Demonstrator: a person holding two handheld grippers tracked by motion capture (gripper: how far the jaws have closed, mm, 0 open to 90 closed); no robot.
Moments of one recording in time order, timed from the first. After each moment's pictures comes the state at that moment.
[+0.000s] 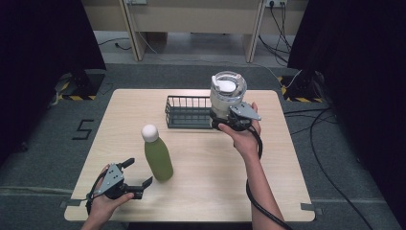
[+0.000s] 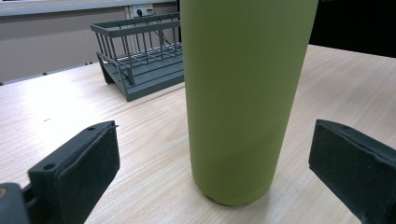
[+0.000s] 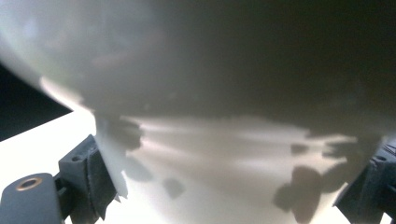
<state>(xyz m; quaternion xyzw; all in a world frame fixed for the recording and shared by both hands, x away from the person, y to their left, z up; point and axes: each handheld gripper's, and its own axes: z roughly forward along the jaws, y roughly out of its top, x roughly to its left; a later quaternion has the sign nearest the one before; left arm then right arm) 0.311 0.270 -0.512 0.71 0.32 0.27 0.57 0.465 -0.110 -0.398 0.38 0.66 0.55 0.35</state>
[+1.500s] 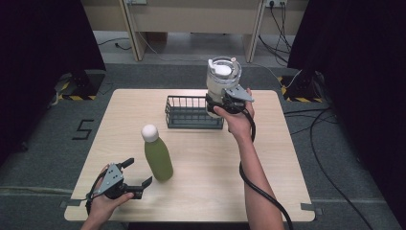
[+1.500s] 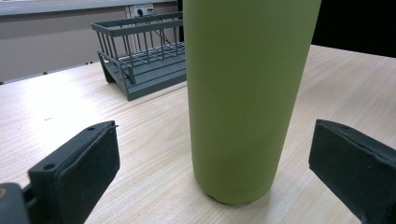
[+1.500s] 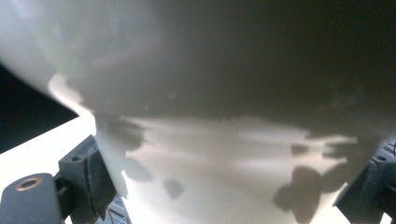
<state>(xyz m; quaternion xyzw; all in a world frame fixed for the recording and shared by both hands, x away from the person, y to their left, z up) 0.312 0.272 -0.512 0.71 0.32 0.27 0.57 0.514 -0.094 -0.381 0.40 0.65 0.54 0.35</state>
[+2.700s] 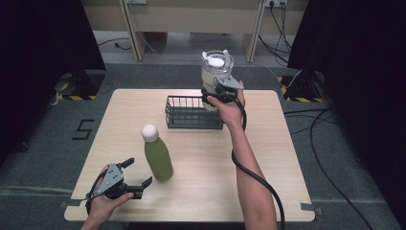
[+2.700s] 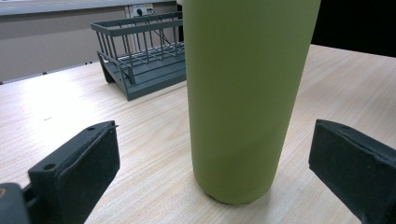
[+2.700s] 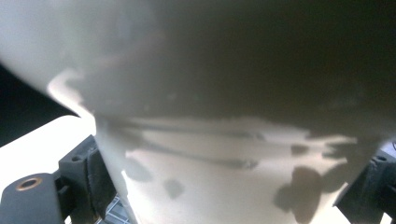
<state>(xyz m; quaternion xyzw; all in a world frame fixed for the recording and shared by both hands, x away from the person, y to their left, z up) 0.312 0.272 -0.512 0.71 0.32 0.27 0.57 0.563 -0.073 -0.388 0.42 0.66 0.52 0.34</state>
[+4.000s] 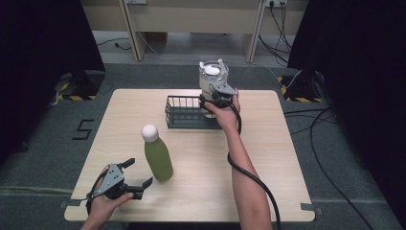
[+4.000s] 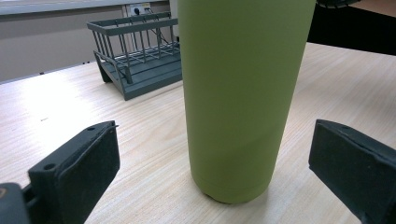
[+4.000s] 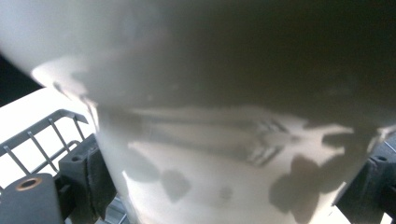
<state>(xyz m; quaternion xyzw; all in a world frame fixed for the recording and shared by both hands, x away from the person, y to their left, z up) 0.312 0.271 -0.513 0.71 0.31 0.27 0.57 0.579 -0.067 -0.431 0.45 0.67 0.49 0.32</state>
